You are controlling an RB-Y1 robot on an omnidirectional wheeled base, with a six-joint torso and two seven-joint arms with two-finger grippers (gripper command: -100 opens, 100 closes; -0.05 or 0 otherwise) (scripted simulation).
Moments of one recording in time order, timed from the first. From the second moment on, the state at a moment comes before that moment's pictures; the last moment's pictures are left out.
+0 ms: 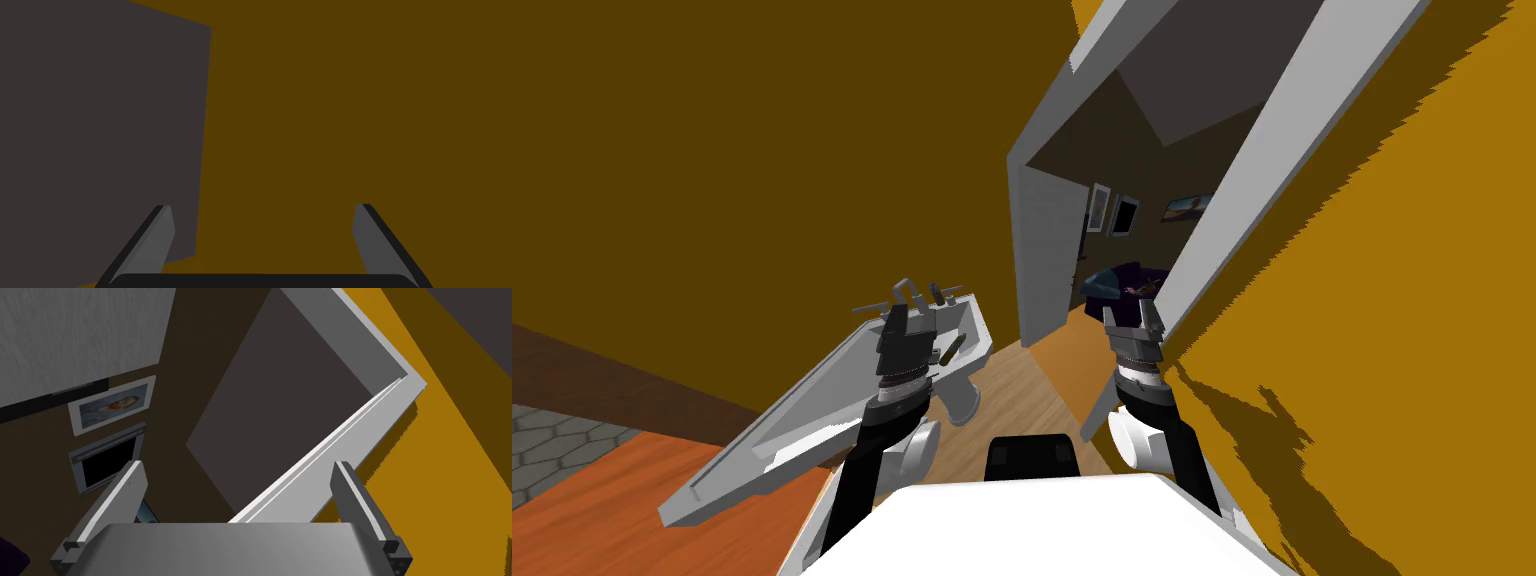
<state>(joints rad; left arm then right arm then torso) 0.53 -0.01 -0.02 -2.38 -0.09 -0.56 -0.08 0.51 -0.01 0.06 -2.28 -0.07 -0.59 0.01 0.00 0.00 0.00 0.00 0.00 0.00</state>
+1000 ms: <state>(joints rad) 0.61 0.19 0.13 -2.41 -0.10 -0.39 -0.16 0.51 -0.01 0.06 -2.28 -0.07 -0.59 0.01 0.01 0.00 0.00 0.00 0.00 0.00</state>
